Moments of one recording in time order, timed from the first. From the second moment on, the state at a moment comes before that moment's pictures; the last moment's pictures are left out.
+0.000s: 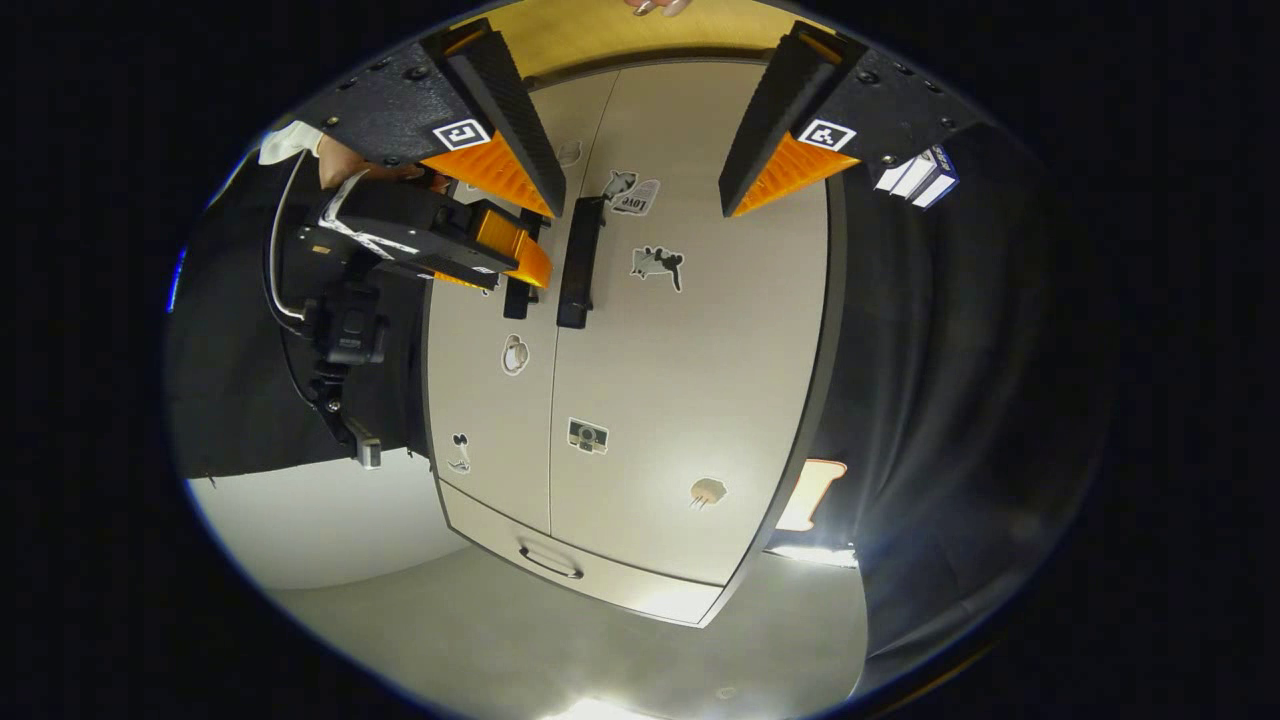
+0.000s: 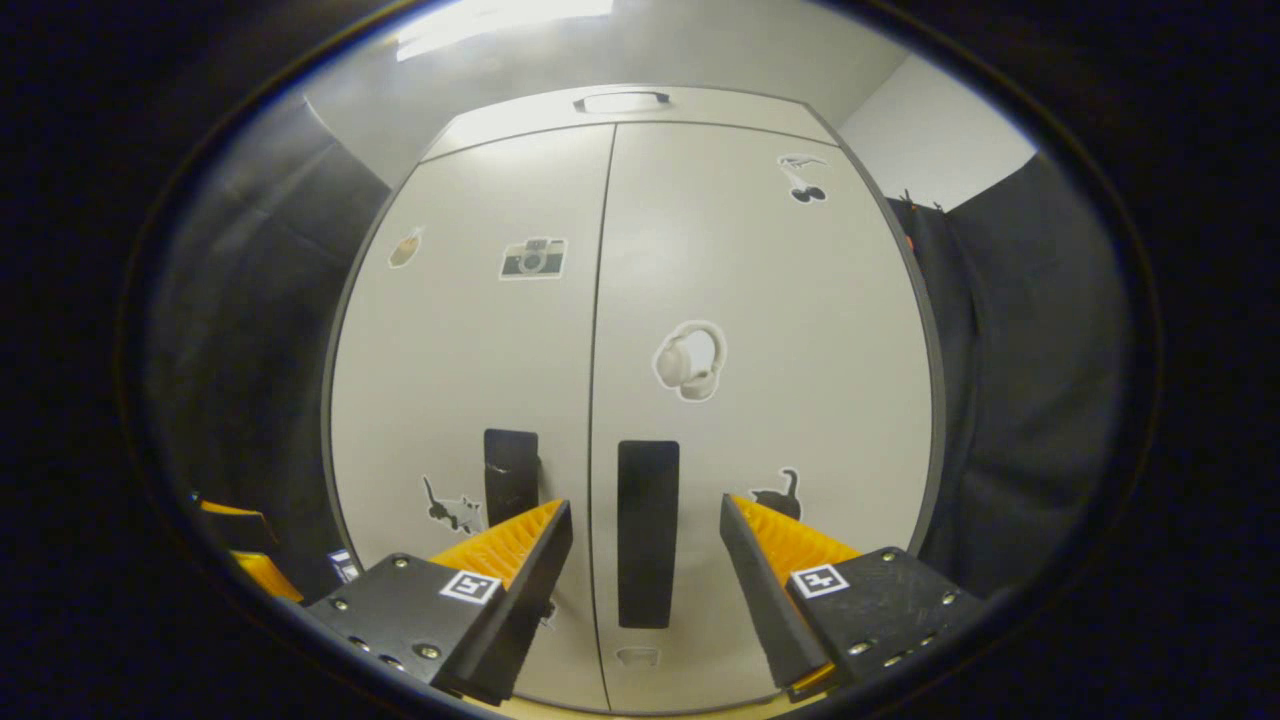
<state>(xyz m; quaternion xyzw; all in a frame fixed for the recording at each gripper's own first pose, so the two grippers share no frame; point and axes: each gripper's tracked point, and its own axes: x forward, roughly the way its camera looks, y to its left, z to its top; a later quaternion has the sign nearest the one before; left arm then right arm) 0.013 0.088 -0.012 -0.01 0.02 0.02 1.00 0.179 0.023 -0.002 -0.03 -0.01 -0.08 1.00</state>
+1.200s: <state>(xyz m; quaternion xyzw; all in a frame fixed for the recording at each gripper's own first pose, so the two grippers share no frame) 0.017 0.104 -0.016 -0.03 0.03 0.01 1.00 0.194 0.022 -0.027 -0.04 0.03 -0.09 0.99</state>
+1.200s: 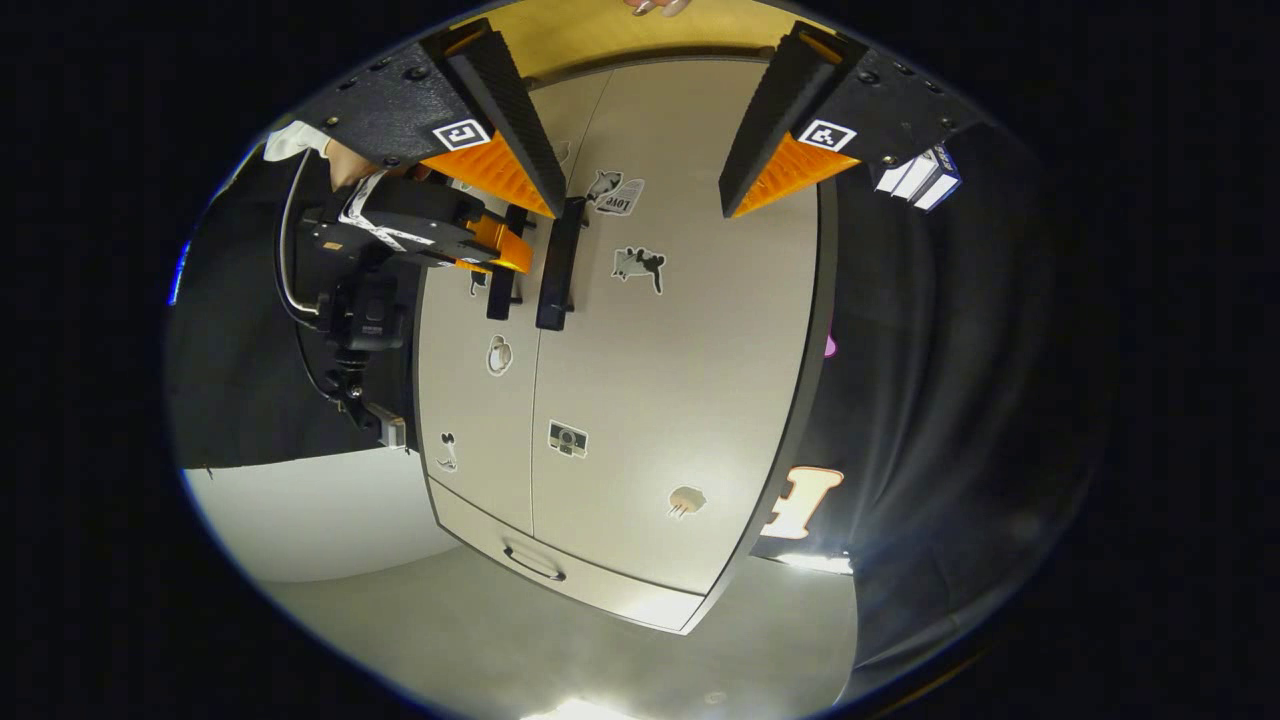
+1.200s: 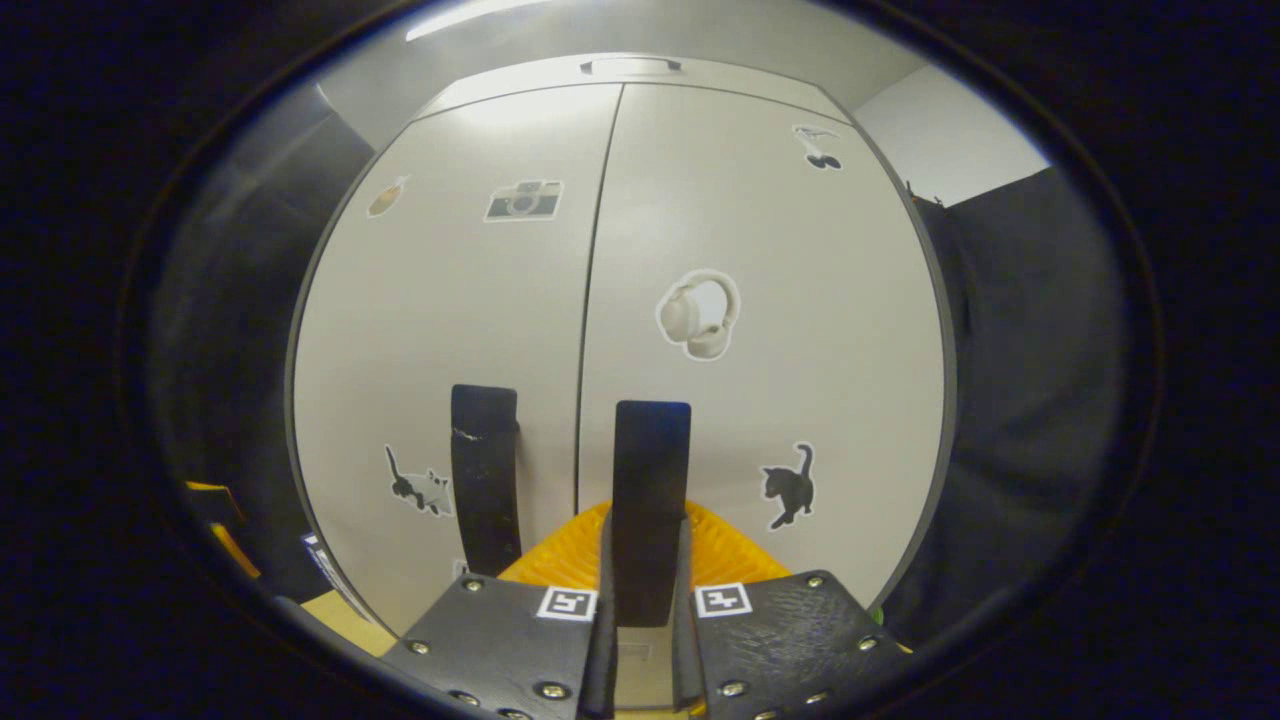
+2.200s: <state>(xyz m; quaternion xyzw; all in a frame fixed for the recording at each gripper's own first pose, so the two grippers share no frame) -0.023 0.005 0.000 -0.02 0.03 -0.01 1.00 0.128 0.006 -0.008 -0.08 0.04 -0.04 1.00</state>
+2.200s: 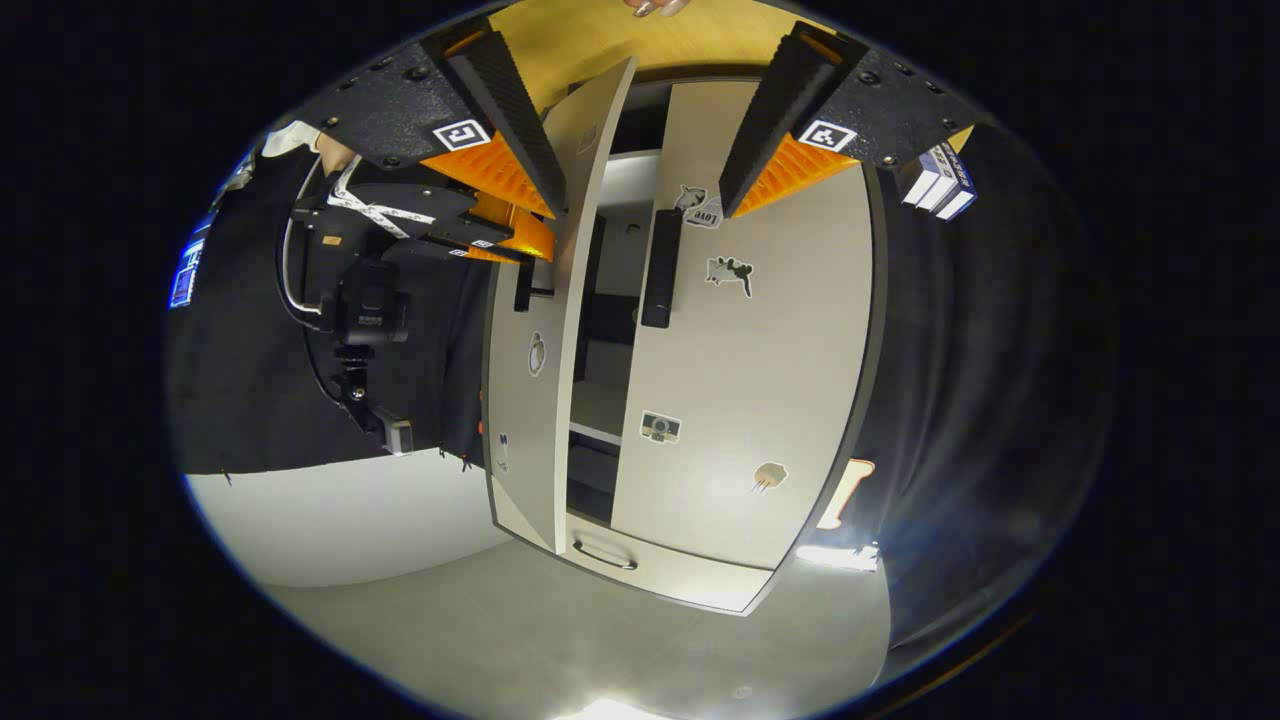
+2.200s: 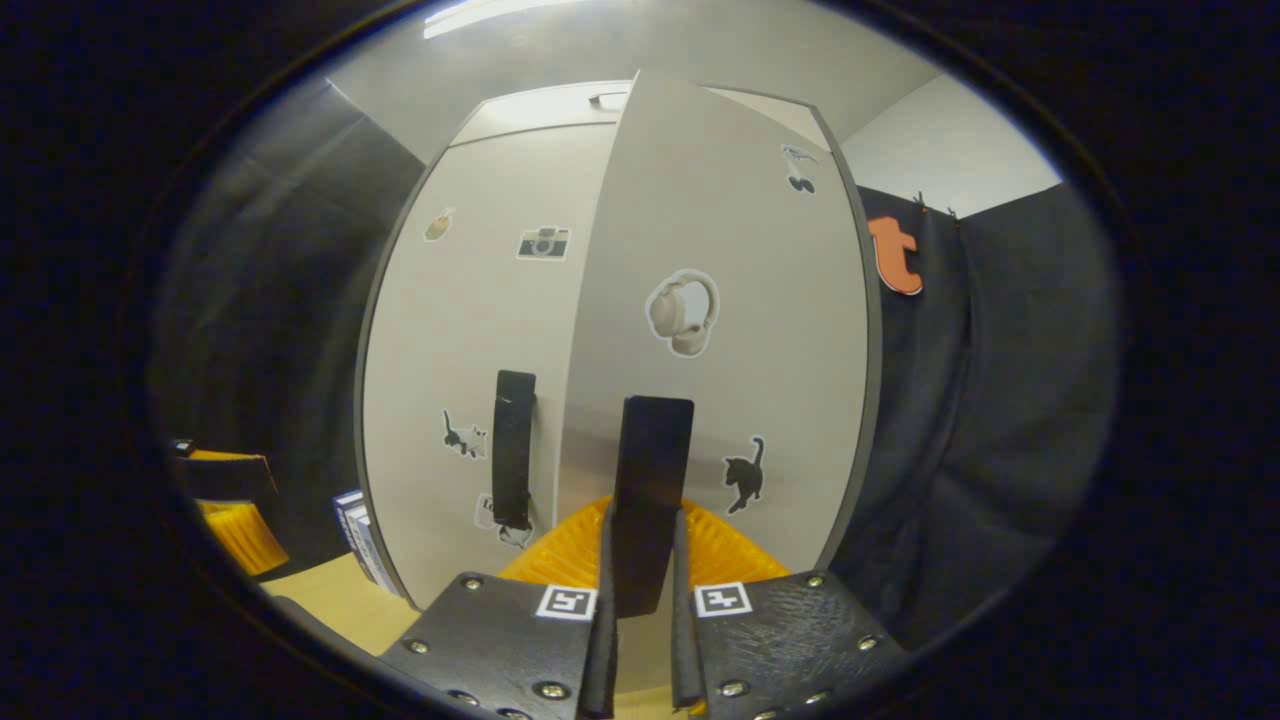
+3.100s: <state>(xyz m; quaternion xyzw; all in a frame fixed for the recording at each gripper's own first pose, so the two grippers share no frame) -0.026 -0.146 -0.025 -0.04 0.05 -0.02 1.00 0.036 -0.101 0.013 -0.09 0.04 0.00 0.99</state>
